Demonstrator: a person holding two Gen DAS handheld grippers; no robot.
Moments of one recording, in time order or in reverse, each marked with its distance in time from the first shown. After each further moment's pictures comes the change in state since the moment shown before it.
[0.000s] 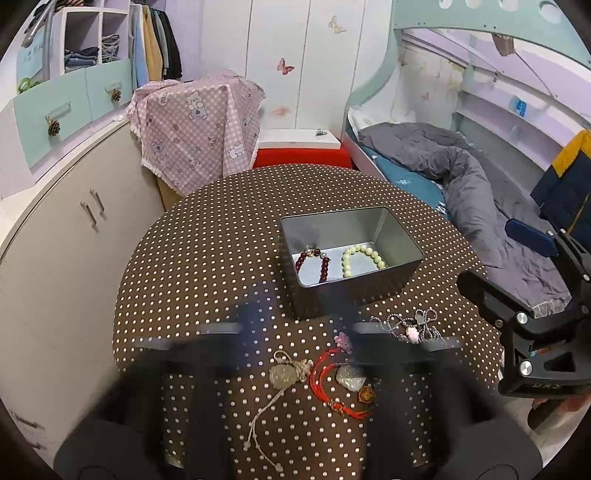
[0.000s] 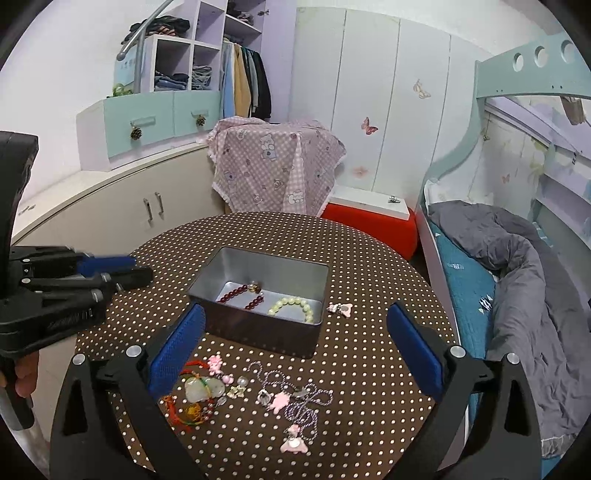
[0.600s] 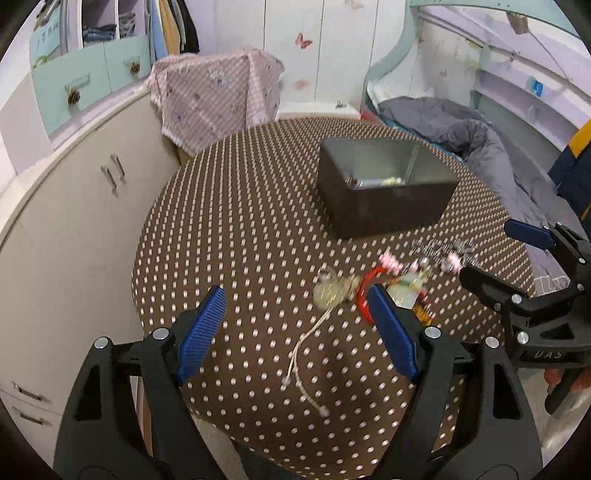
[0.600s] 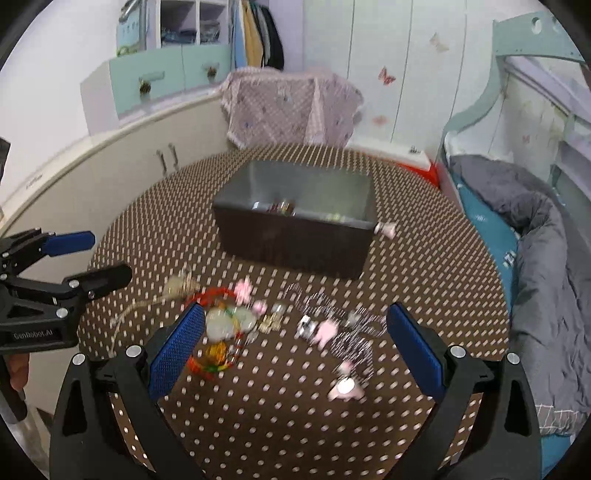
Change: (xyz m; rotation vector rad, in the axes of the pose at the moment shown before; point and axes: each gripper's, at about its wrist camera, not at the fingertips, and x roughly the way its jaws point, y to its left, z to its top) left arm 0.009 0.030 -0.067 -0.010 0.129 0.074; right arm 0.034 0.031 -0.056 0.019 0.202 0.075
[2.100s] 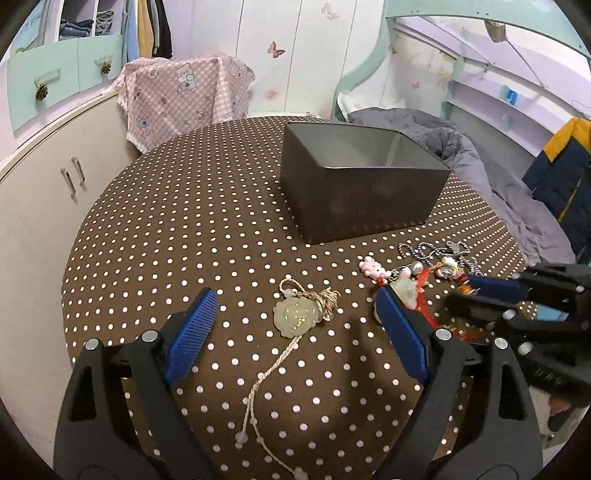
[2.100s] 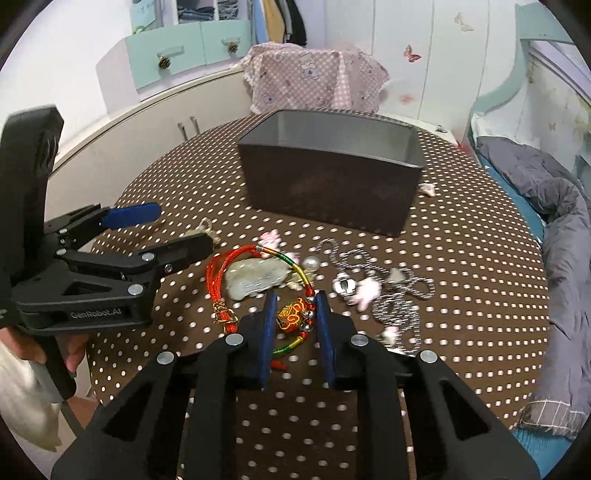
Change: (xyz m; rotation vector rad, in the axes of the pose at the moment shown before) left arm 0.049 -0.009 -0.003 0.022 -0.081 -0.135; right arm 0.011 0.003 -0.020 -0.010 0.066 0.089
